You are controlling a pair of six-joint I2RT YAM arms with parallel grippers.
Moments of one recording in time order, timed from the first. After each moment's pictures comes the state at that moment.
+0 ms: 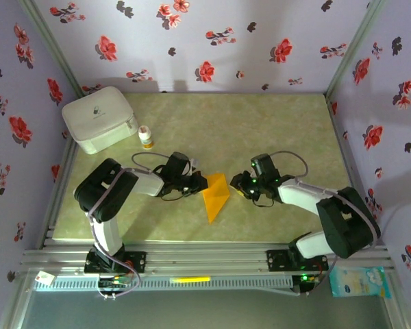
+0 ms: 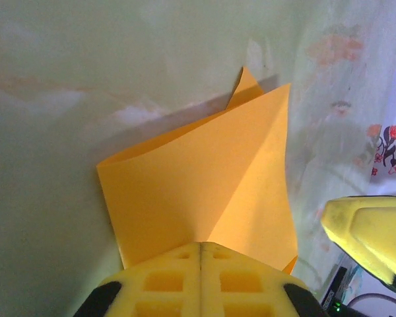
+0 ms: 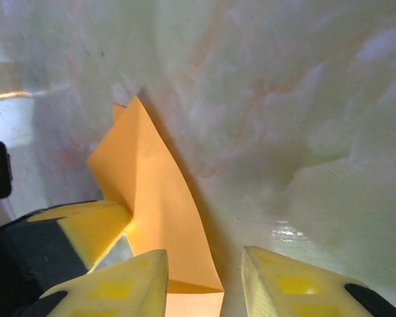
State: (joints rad) left arm -0.68 1.83 0.75 0.29 0.52 -0.94; right arm 0.48 1.41 0.56 -0.08 -0.40 1.05
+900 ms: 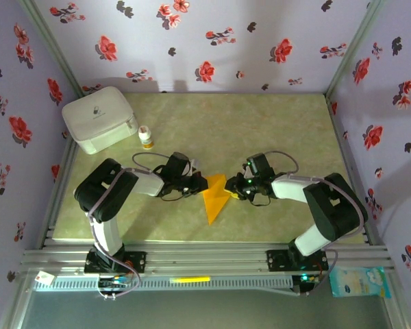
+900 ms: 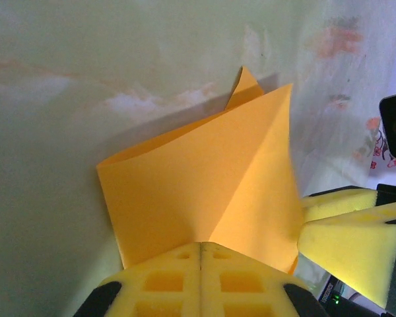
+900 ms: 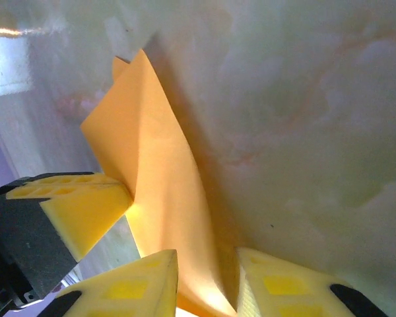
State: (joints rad) left arm -0.69 1.83 0.75 0.28 0.54 -0.94; right arm 0.48 1.56 0.60 0.00 -0.55 0.97
